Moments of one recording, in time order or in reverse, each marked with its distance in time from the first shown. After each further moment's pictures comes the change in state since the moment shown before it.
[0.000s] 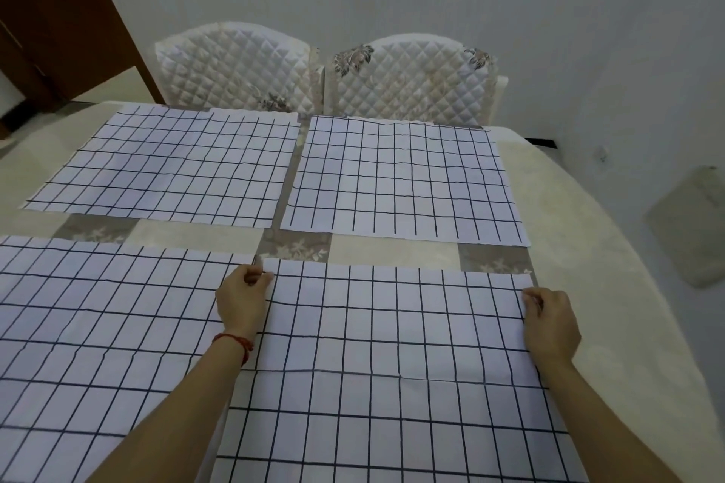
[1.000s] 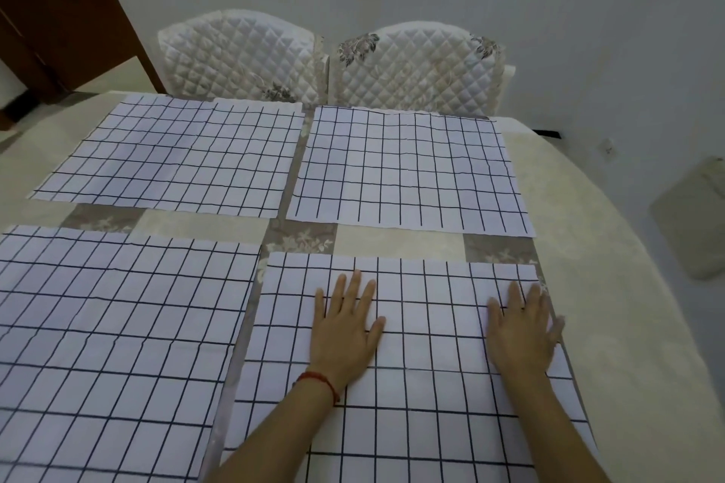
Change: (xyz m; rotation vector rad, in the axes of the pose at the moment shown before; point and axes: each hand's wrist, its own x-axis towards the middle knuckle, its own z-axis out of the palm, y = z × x) left_hand -0.108 -0.002 0.061 0.776 -0.500 0.636; right_hand -0.052 -0.025 0.014 -0.394 -0.226 -0.027
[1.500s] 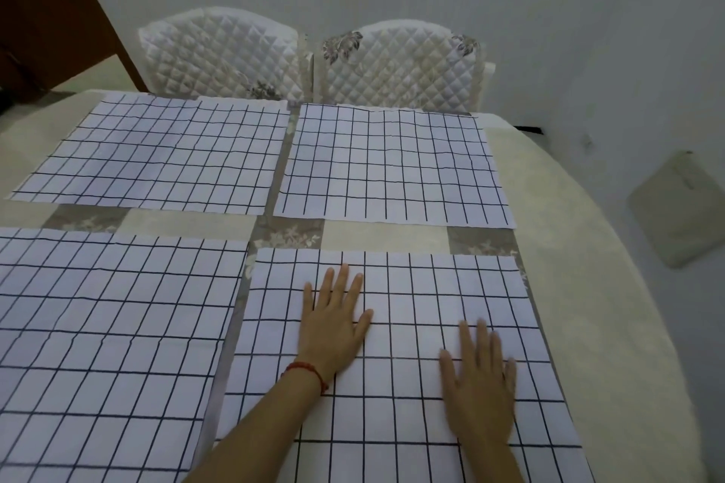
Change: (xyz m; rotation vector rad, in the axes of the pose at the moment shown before) left_hand 0.000 -0.001 0.000 0.017 0.030 0.022; right_hand -0.098 0.006 0.023 0.016 -0.063 -0.111
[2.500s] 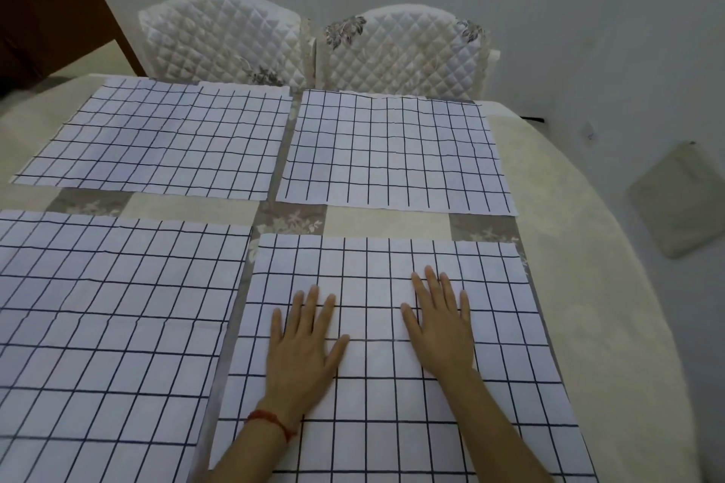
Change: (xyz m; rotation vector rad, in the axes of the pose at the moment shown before) left_hand -0.071 -0.019 -0.015 0.000 0.031 -0.082; right_hand 0.042 -0.043 0.001 -0.008 -0.065 -0.321
